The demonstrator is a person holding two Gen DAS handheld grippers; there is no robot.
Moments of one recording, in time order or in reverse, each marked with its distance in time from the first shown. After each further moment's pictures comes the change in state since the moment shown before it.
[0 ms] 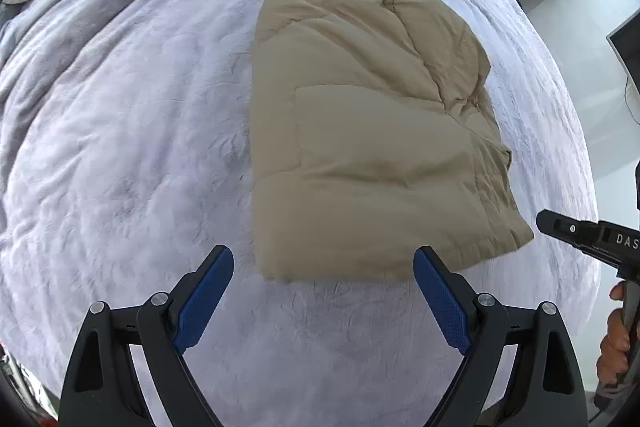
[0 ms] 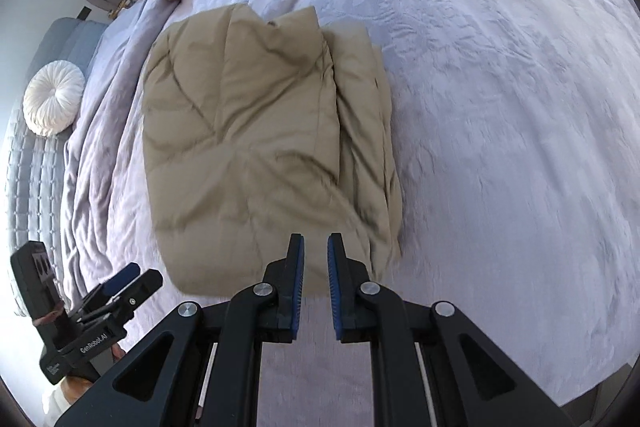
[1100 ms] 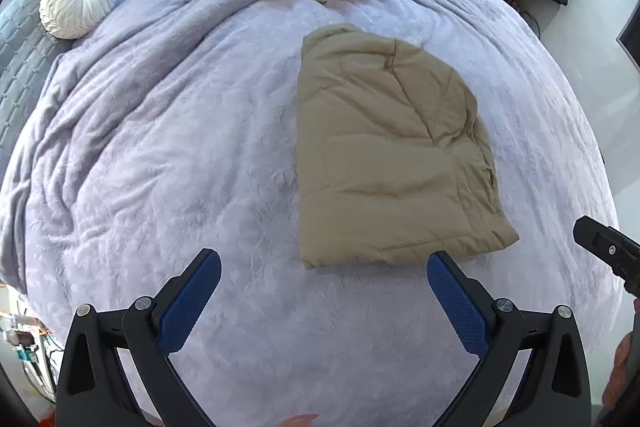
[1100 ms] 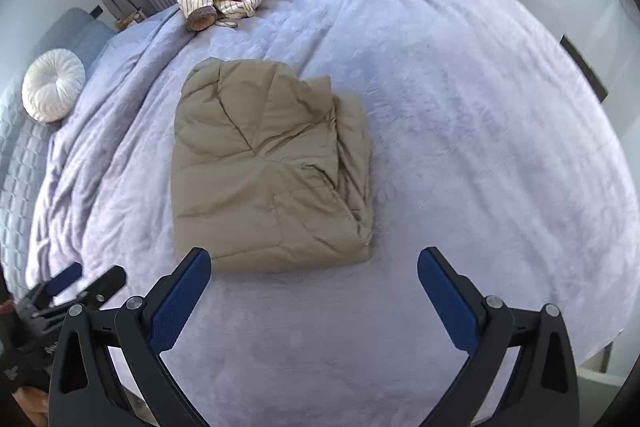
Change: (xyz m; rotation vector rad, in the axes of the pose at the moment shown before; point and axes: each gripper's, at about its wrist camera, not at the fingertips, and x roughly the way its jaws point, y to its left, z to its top) left arm -0.097 -0.020 -0.020 0.016 -0.148 0.168; right arm -0.087 0.060 -0.054 -0.140 -0.245 -0.197
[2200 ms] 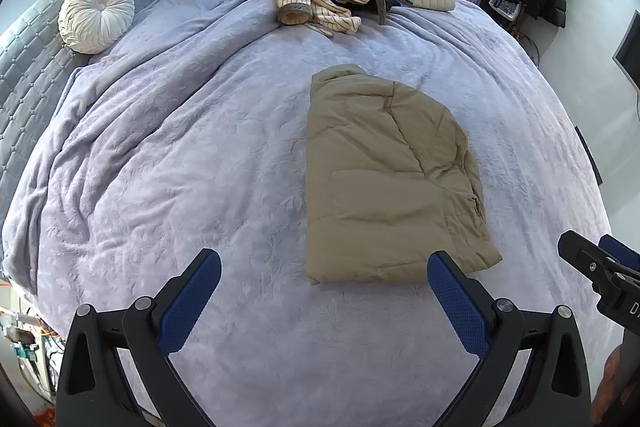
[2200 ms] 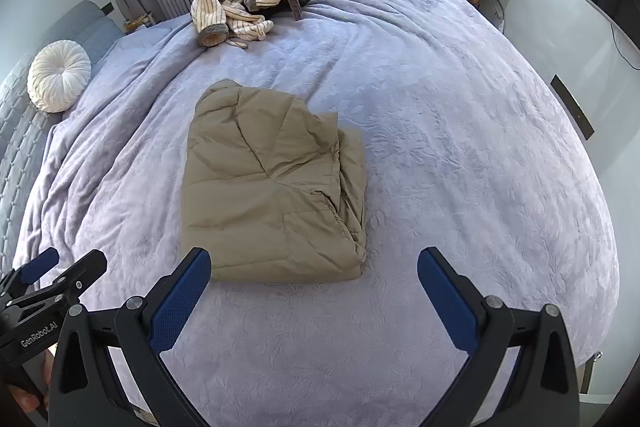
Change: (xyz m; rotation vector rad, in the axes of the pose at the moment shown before) left arm -0.044 0.002 0.002 -0.026 -0.093 0.014; right arm -0.037 0.027 -0.005 -0.050 -0.087 -0.052
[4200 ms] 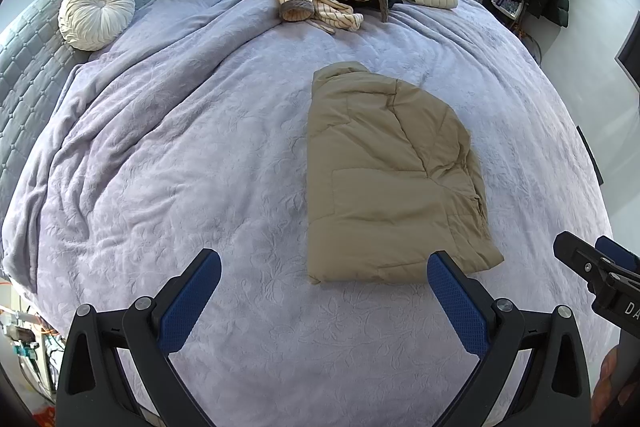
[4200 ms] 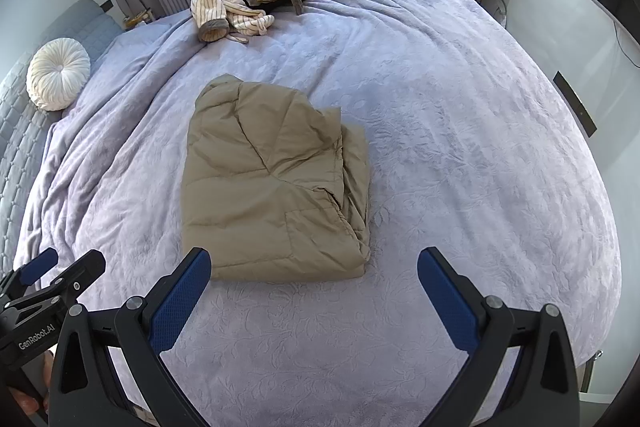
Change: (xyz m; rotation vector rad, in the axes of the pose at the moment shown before) left arm 0.003 0.002 -0.001 0.003 0.005 0.002; right arm -0.001 0.004 -0.001 0.003 0.001 -0.001
